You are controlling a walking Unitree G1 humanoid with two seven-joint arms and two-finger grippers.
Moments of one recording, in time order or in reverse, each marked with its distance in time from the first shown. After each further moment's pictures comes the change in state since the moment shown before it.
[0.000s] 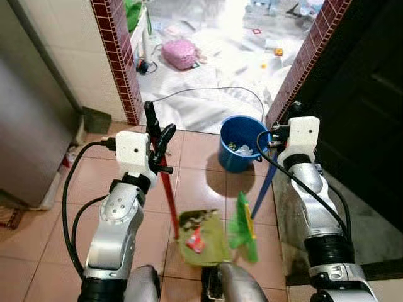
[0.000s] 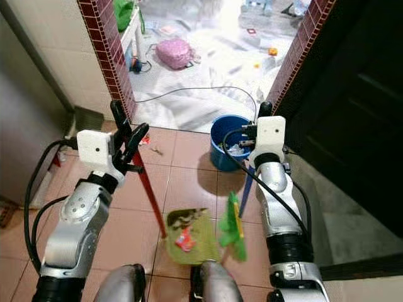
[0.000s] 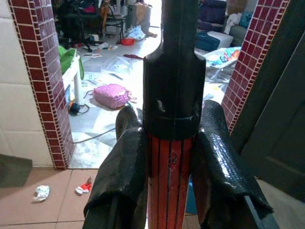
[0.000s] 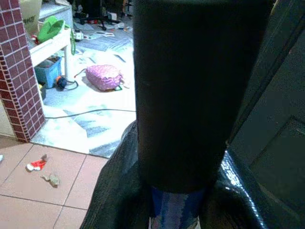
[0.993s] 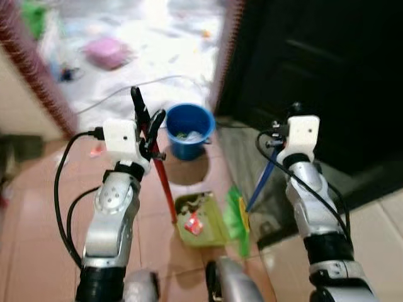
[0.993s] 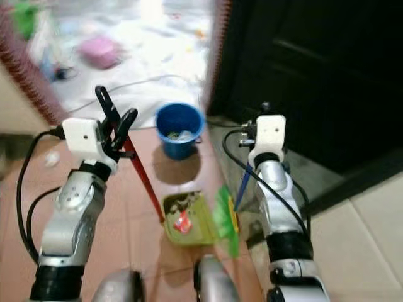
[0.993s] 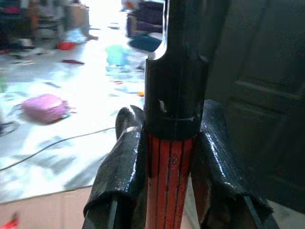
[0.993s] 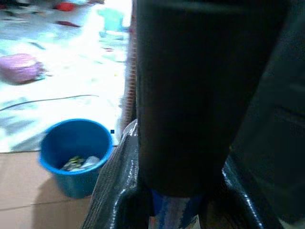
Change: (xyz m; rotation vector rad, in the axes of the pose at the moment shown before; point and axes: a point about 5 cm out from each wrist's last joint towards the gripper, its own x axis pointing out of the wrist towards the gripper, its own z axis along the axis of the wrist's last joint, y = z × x) left arm 0.011 0.014 0.017 -0.014 -0.068 0.076; right arm 0.003 0.002 -0.001 0.011 0.002 0.008
